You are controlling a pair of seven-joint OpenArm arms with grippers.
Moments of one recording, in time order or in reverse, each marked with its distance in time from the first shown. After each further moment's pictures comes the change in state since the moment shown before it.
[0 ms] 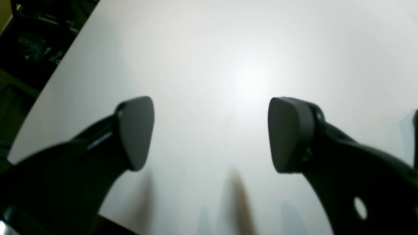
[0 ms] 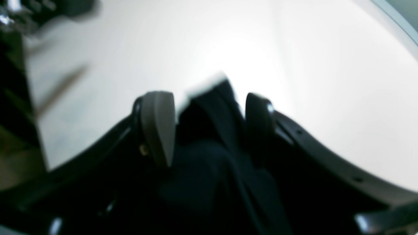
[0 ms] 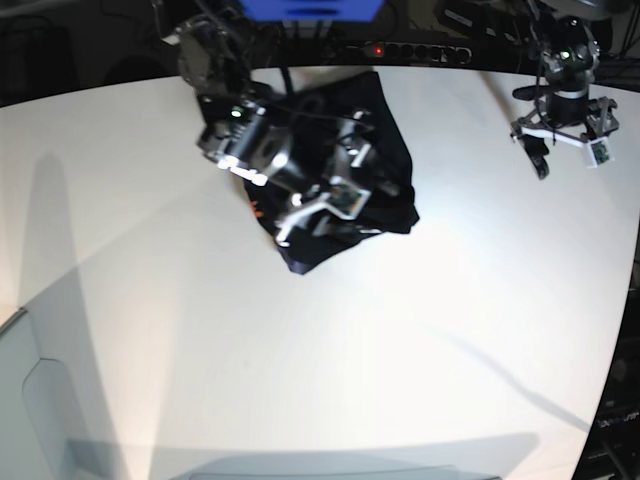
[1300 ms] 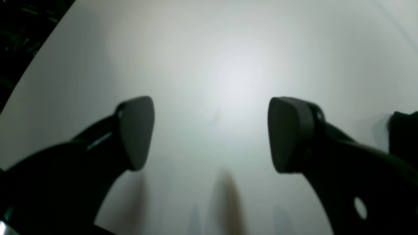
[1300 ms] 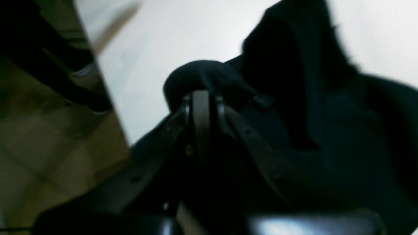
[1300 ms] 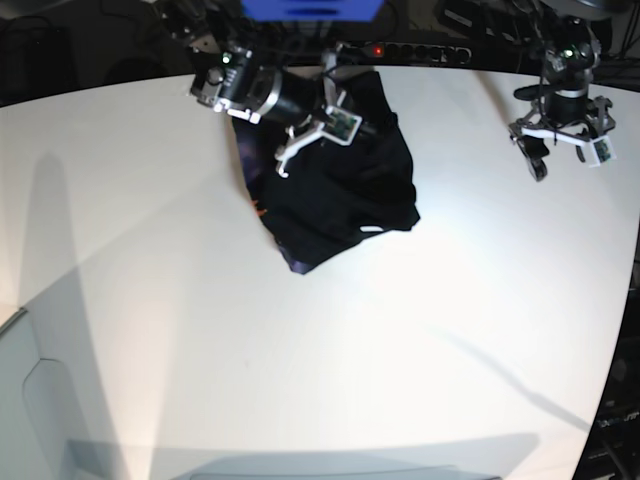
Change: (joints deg) left arm 0.5 -0.4 -0.2 -0.1 -4.7 0.0 0.0; right arm -10.9 7.0 -7.3 2.4 -0.2 0.0 -0.3
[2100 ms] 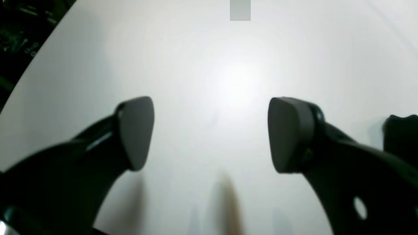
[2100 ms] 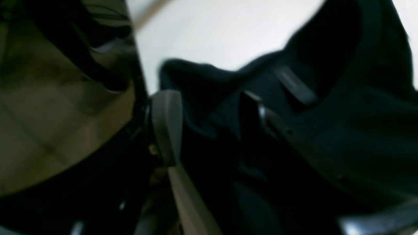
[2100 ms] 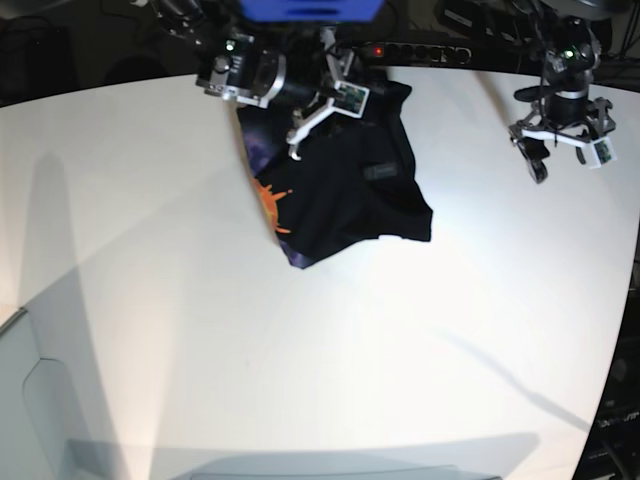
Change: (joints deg) left arm -0.3 0.0 0.0 0.6 -0.4 0.0 0.0; right arm 1.5 4.8 -5.9 -0.1 0.2 -1.0 0.2
